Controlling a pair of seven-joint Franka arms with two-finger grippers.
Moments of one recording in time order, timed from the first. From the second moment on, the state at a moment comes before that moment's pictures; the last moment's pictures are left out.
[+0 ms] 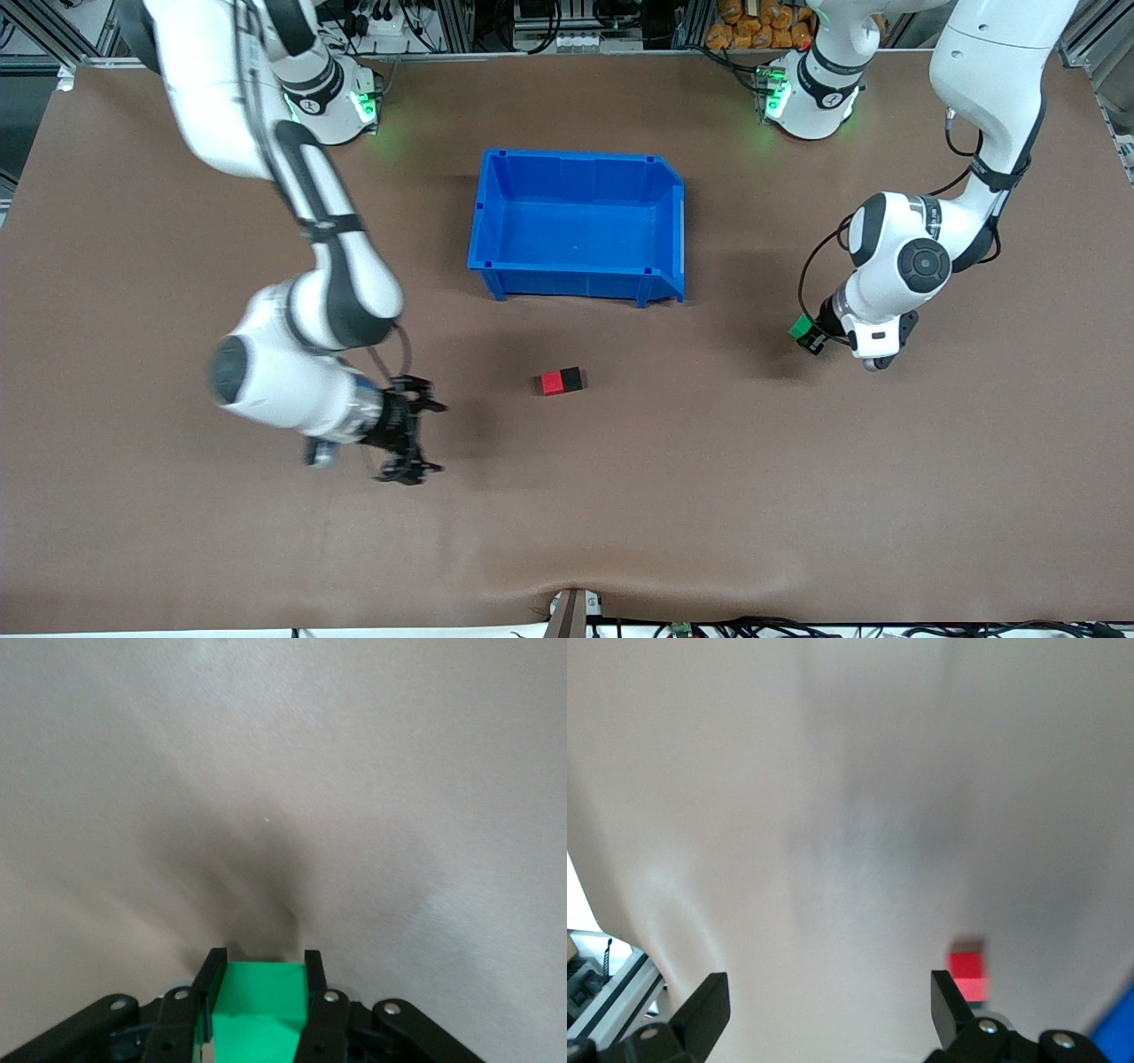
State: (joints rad) left arm 0.01 0.38 -0.16 -2.23 0.06 2.57 -1.10; right arm 0.33 0.72 -0.12 -1.22 0.54 2.03 1.50
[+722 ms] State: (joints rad) left arm -0.13 0.44 -0.17 -2.10 0.06 2.51 -1.59; right arm 0.09 0.39 -0.22 -1.21 0.21 1.33 0.59
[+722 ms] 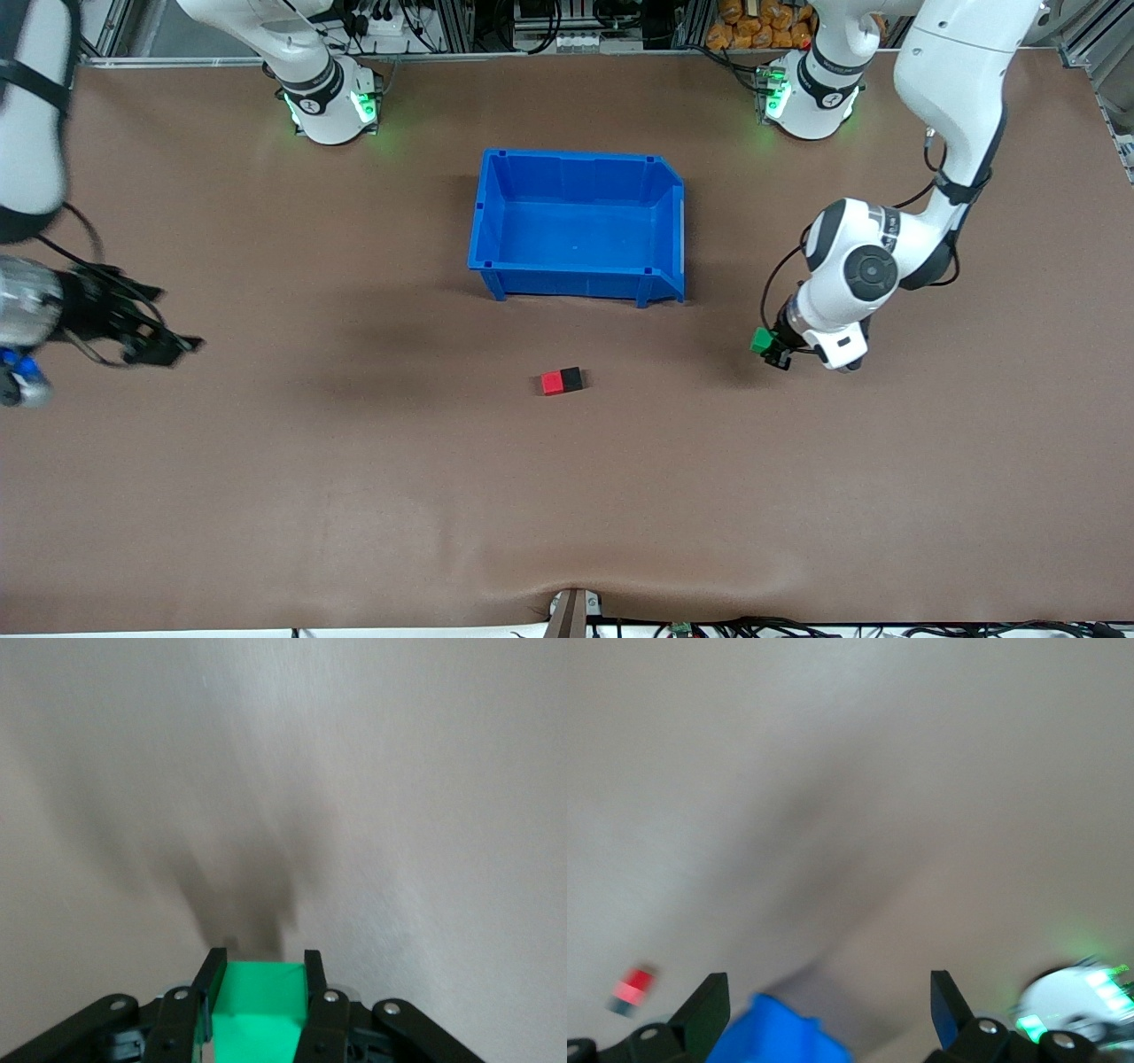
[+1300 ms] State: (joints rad) left arm -0.28 0.58 -0.18 -1.81 0.03 2.34 -1.97; right arm 0.01 0.08 -0.22 -1.30 0.04 1.25 0.01
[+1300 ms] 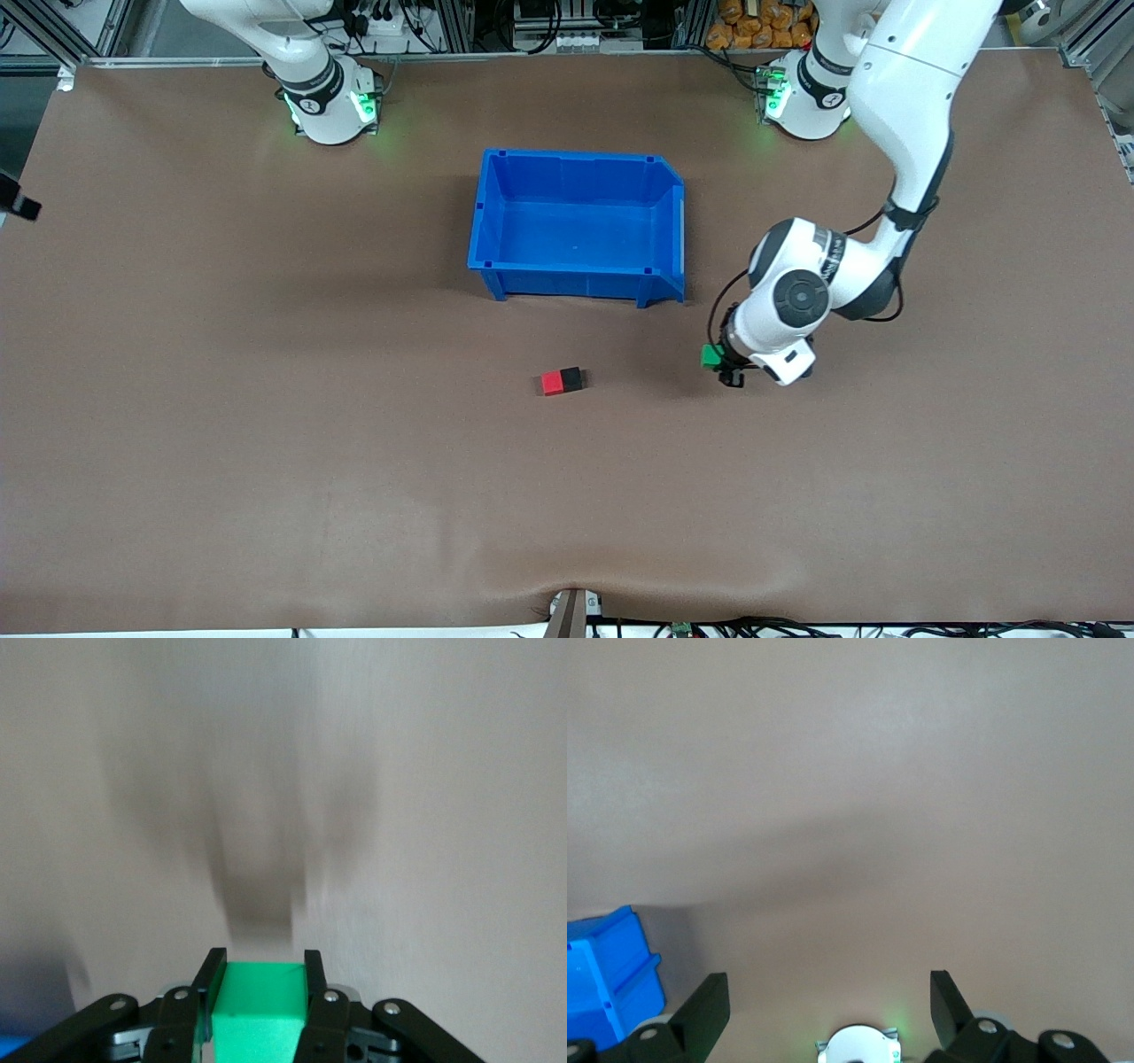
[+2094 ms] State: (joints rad) left arm -0.43 0.74 -0.18 -1.59 -0.02 2.31 -2.28; right arm 0.02 0.05 -0.16 -1.40 0.04 1.30 0.11
